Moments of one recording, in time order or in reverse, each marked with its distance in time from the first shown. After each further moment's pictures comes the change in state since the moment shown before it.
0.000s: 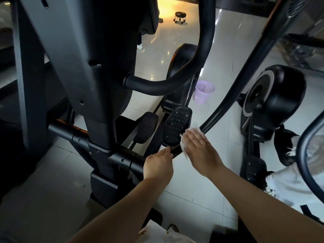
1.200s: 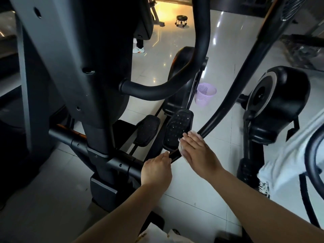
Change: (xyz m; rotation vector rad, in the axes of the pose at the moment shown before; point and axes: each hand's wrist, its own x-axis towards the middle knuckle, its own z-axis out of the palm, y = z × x) left_hand 0.001 -0.004 0.016 -0.078 0.145 0.021; right_hand 0.011 0.004 0.003 0.159 0.068 -0.039
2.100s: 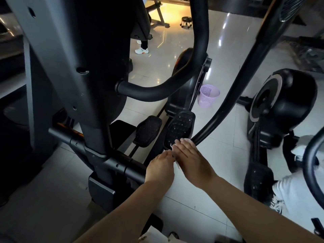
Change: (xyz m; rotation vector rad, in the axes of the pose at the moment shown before) left_hand 0.016 0.022 -0.002 -0.062 -0.125 -0.053; right_hand -0.009 -0.005 0.017 -0.008 -0.001 -0.140
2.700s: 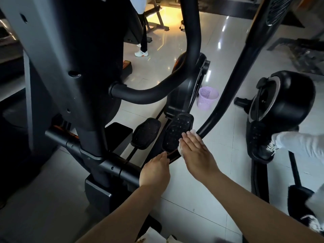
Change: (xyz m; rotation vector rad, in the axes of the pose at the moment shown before) left_hand -0.003 0.006 0.001 0.007 -0.043 -0.086; right_hand 0.006 0.024 -0.014 -0.040 0.092 0.176
